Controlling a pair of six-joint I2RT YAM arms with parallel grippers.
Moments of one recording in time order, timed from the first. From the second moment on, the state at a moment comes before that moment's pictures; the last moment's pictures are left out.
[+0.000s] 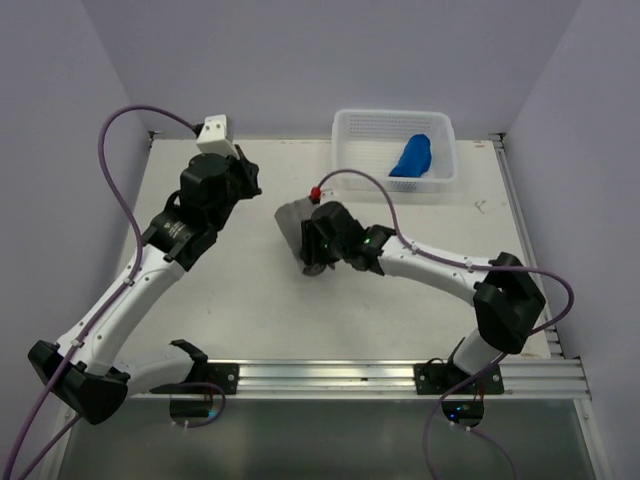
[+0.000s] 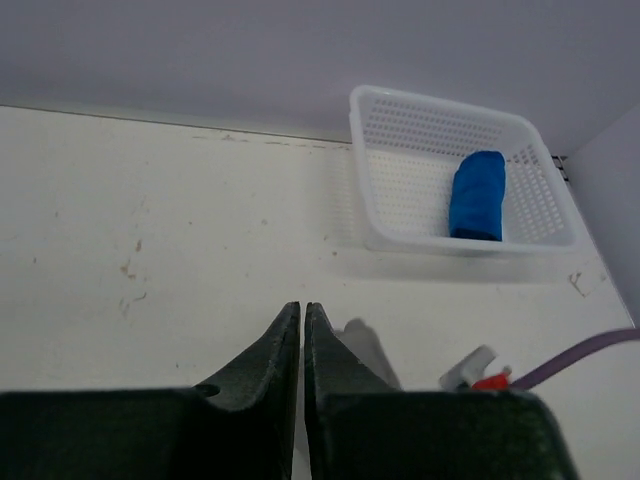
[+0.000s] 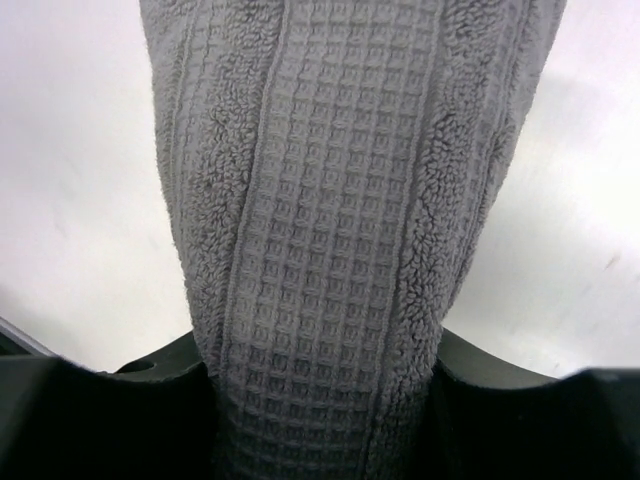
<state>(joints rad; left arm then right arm) -0.54 1.15 1.27 -0.36 -0.33 -0.42 0.97 1.62 1.09 -0.28 0.18 0.60</state>
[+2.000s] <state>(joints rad) -0.54 1.17 0.99 -0.35 -0.37 -0.33 0.27 2.39 2.13 -0.56 0.01 0.47</state>
